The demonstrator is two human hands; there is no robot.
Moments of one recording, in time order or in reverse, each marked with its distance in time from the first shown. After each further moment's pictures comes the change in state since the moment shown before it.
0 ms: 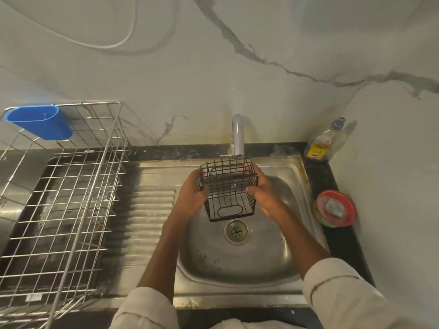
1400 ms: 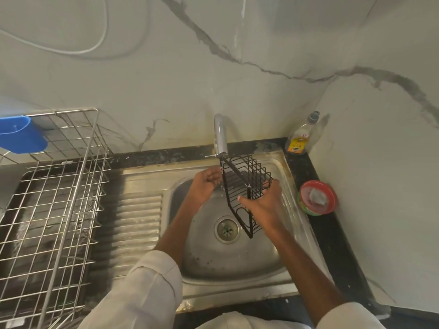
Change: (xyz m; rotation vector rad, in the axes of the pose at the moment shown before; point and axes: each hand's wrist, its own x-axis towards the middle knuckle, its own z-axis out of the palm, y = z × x) left_hand 0.045 0.011 0.062 -0.169 -0.212 -0.081; right_hand -0.067 0.018 -0.006 -0.216 0.558 -0.082
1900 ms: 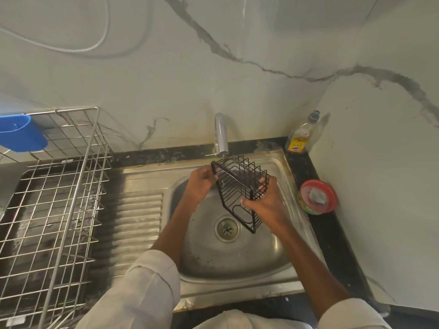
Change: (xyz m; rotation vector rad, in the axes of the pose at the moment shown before) left_hand 0.000 0.002 -0.010 0.057 0.077 0.042; right_hand 0.005 0.007 -0.011 0.050 -0.187 -0.034
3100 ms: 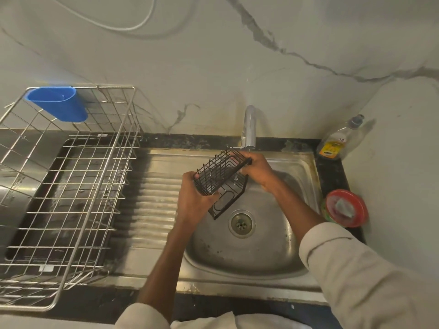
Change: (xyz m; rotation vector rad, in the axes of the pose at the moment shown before) left_hand -0.103 -0.014 -0.044 0.117 0.352 -0.104; right_hand 0.098 -0.051 0.072 0.020 -0.490 -0.037
